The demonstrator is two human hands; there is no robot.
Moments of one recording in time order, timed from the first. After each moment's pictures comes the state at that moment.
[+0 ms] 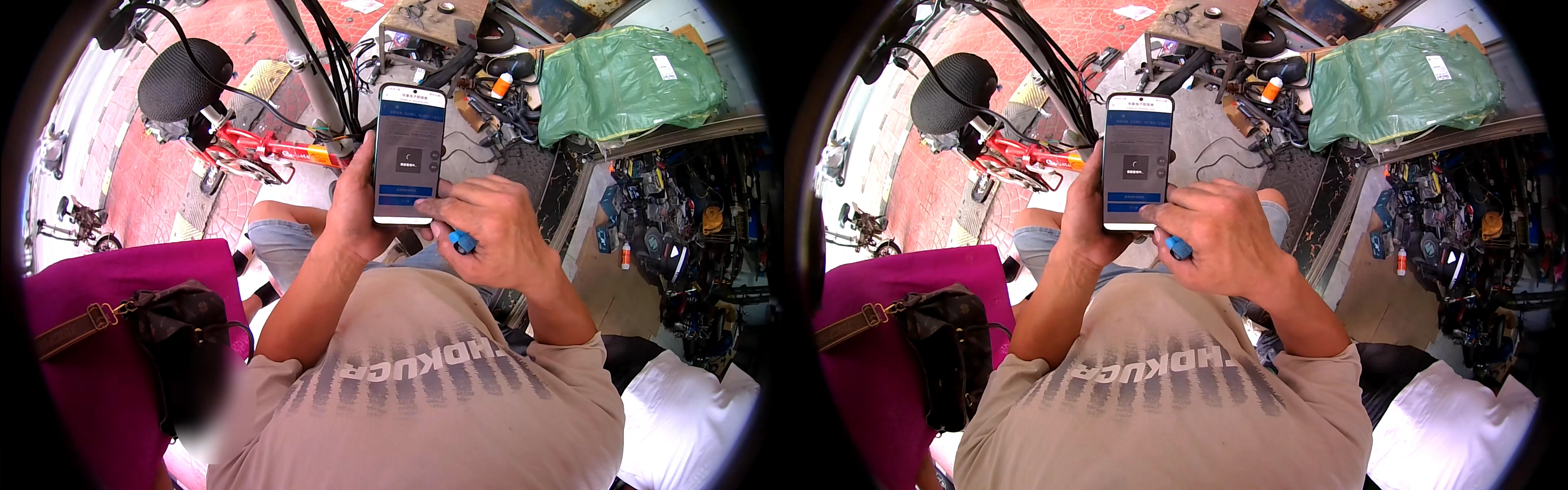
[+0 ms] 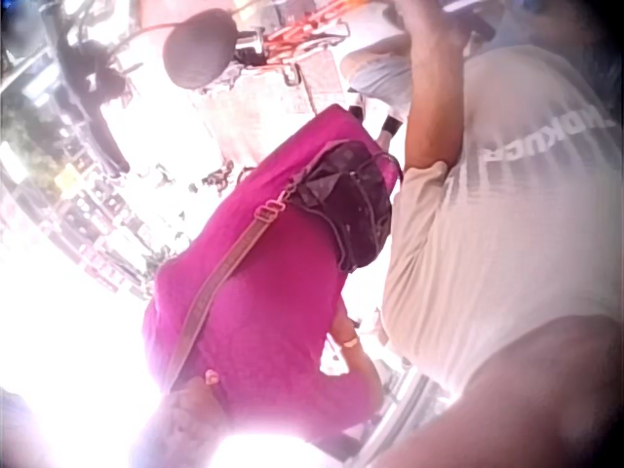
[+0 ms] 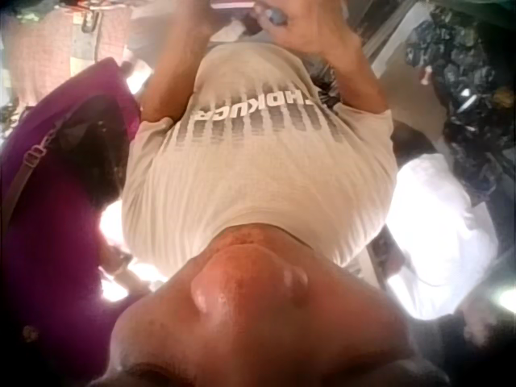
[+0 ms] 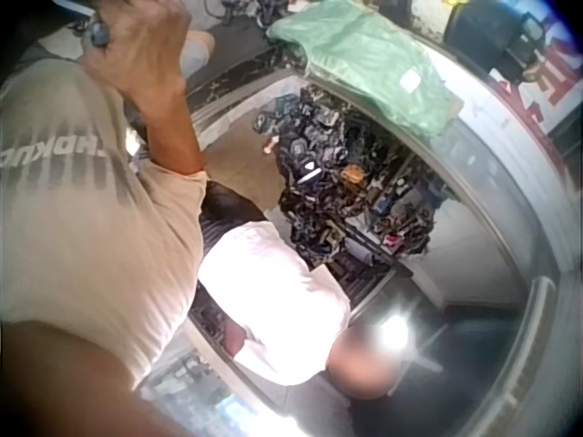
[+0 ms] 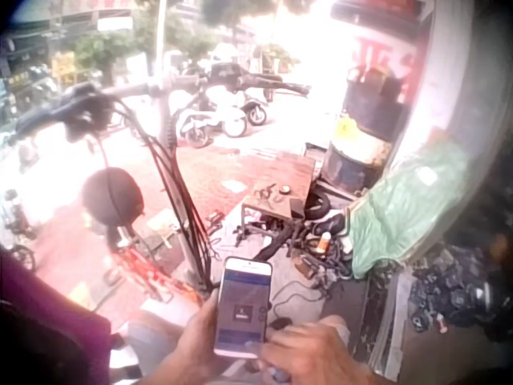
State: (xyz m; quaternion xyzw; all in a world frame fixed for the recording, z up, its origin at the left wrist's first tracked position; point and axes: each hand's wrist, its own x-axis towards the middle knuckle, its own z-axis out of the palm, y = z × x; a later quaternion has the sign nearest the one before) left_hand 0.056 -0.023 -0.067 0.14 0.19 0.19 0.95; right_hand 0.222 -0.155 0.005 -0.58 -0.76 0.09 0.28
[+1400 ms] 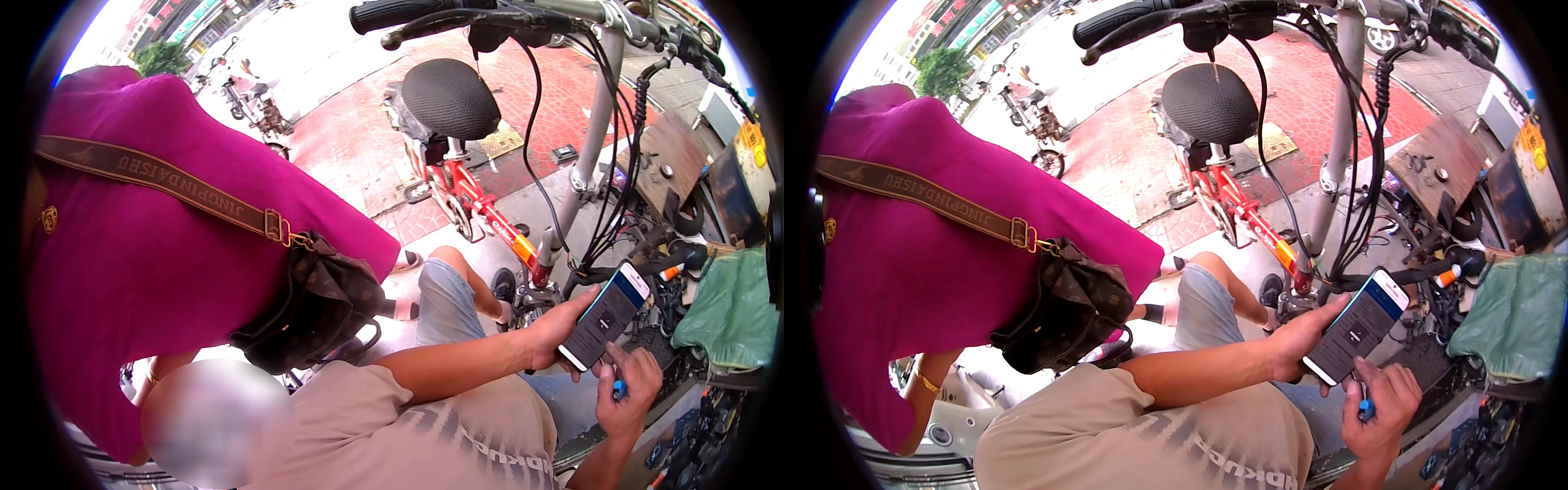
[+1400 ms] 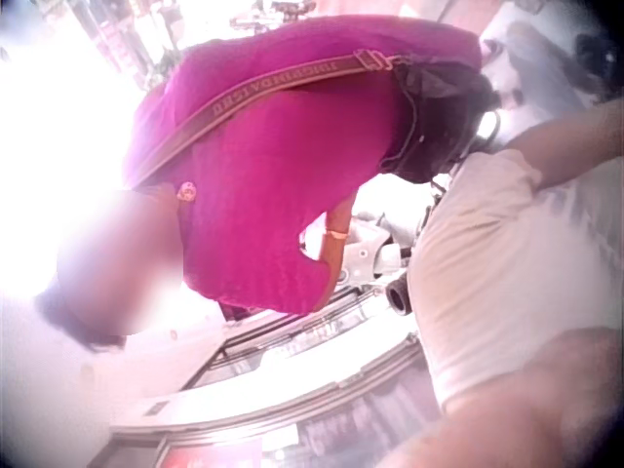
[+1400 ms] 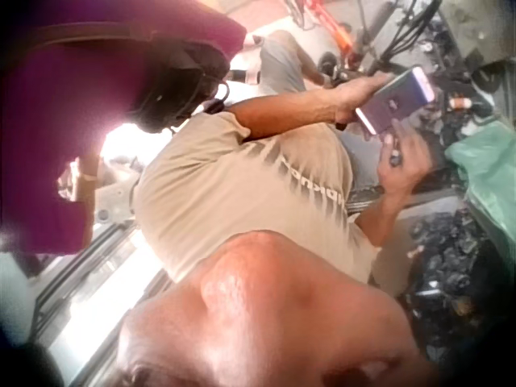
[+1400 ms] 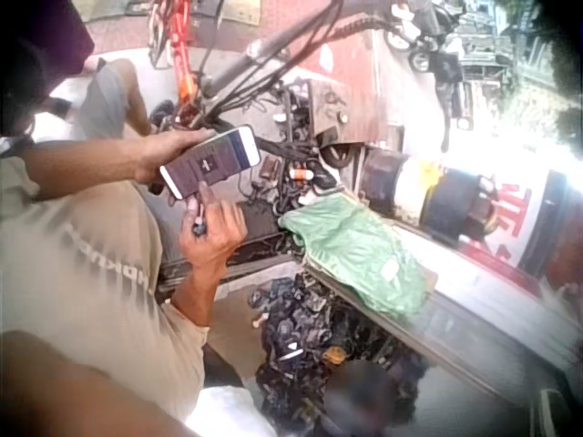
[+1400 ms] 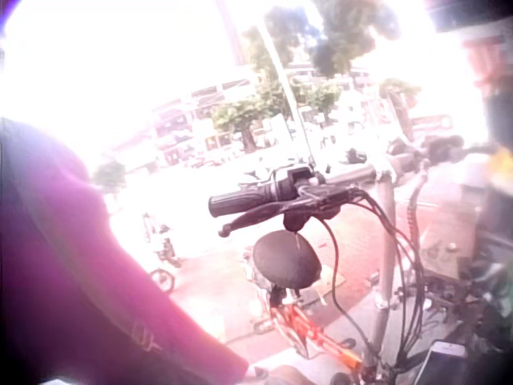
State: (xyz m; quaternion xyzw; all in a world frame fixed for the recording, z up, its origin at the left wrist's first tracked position) left_hand 0.054 -0.028 -0.065 0.17 0.27 0.13 0.94; right_hand 0.230 -0.141 0.000 -0.57 -0.75 0.09 0.33
